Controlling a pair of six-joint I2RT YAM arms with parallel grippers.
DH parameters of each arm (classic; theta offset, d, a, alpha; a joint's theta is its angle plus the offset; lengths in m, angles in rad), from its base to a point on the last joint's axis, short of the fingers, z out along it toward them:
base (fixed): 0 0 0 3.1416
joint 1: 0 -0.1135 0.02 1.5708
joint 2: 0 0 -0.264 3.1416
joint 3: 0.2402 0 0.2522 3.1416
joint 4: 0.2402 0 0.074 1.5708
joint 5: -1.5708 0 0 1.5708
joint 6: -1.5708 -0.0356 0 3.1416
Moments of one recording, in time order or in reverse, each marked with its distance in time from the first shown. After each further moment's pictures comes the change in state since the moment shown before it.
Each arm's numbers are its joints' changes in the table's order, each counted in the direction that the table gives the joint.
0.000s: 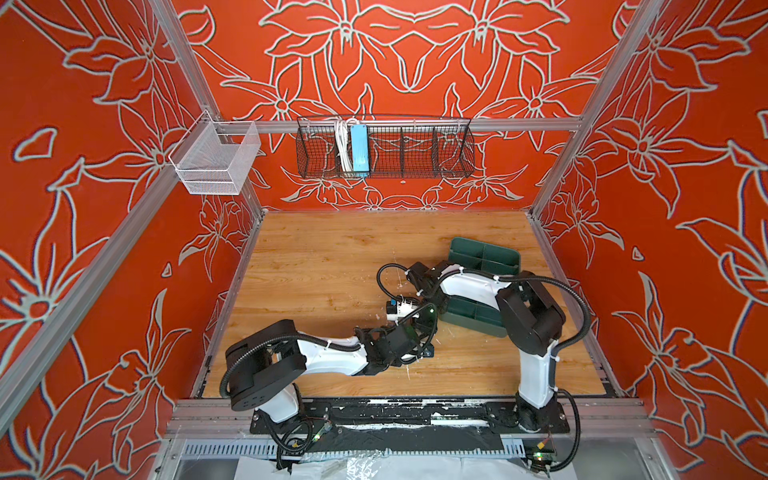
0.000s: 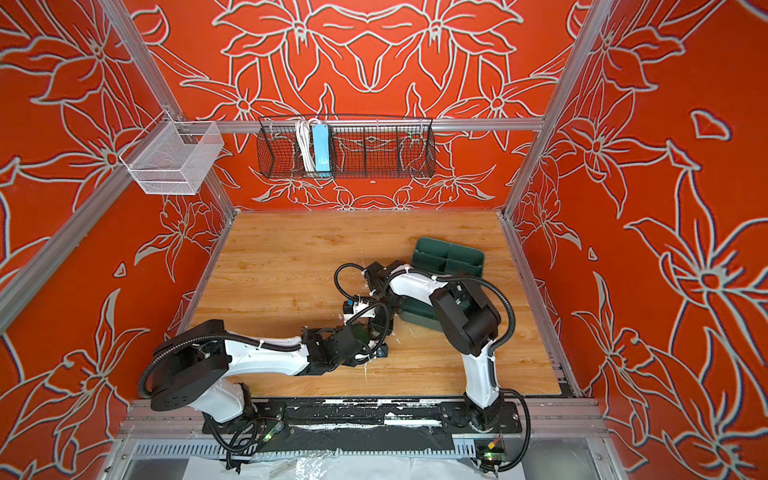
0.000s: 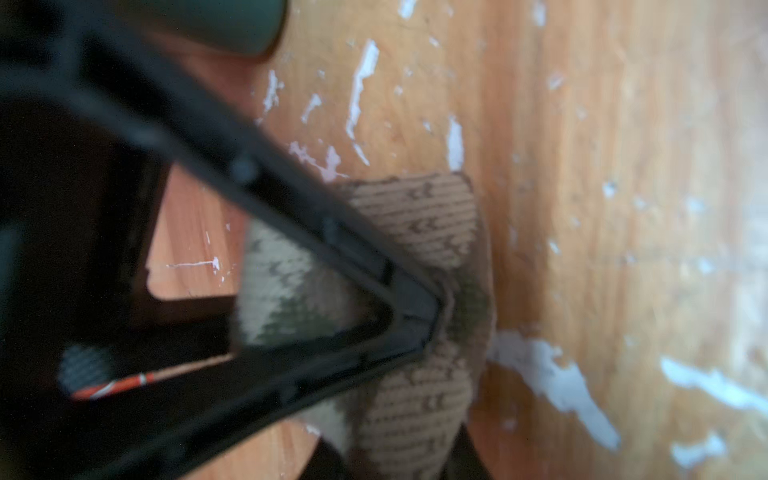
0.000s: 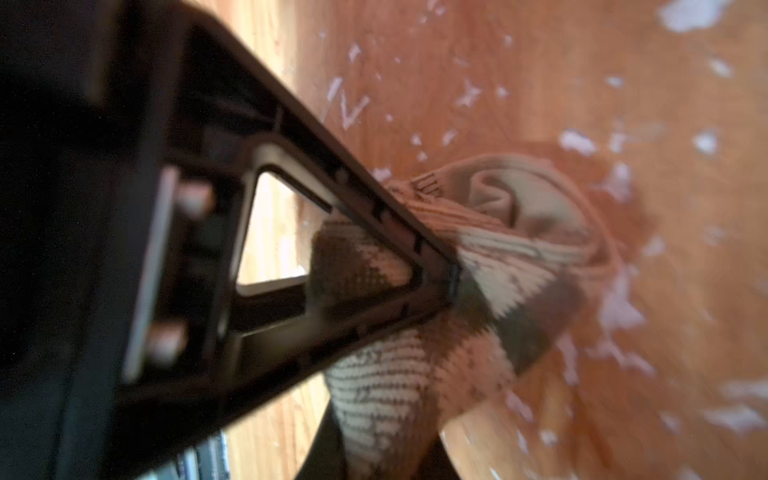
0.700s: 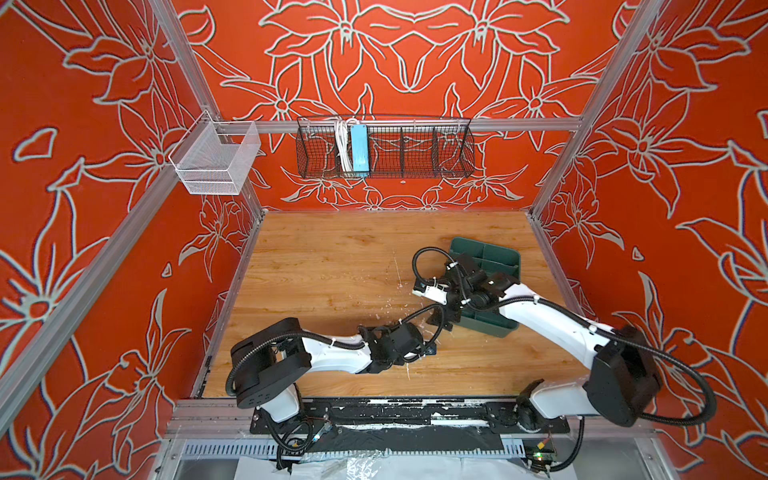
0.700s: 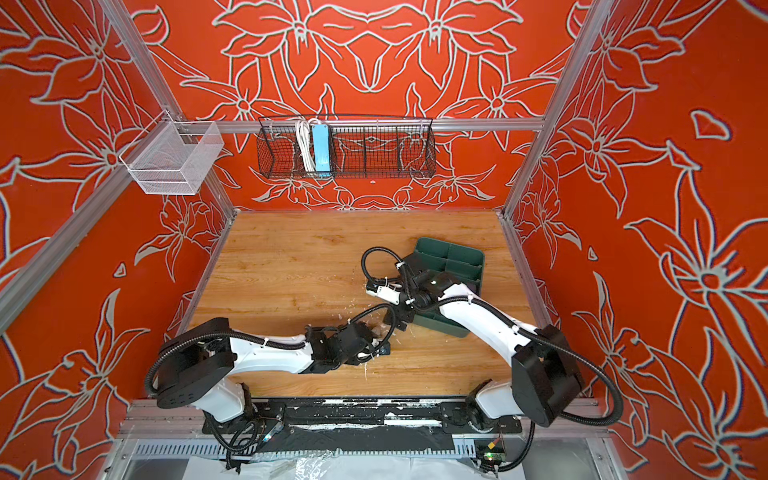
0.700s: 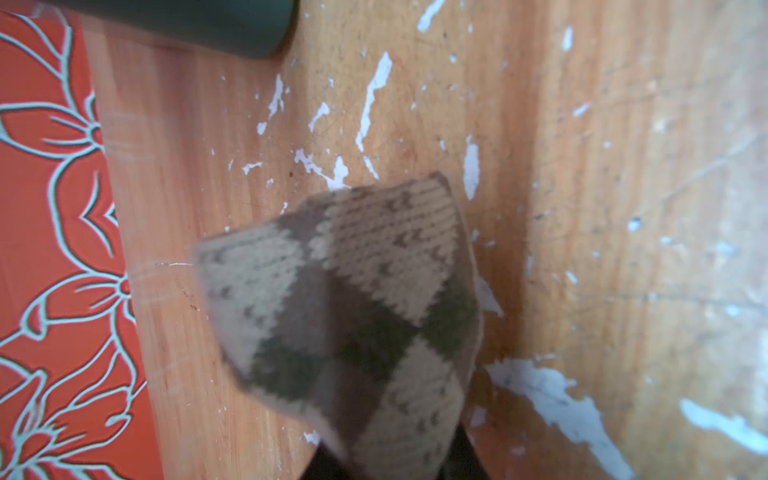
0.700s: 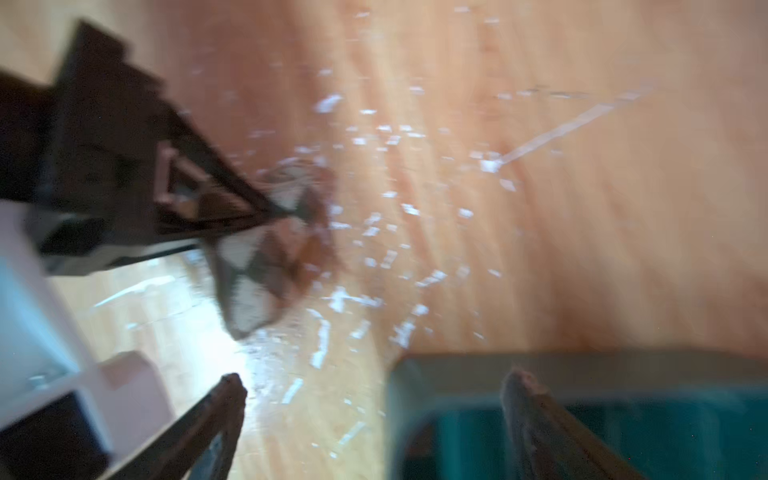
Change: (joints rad) left arm -0.006 0.019 0.046 0.078 -0.023 0.035; right arm 0.104 -0.590 -0.317 -0.401 -0.393 -0.167
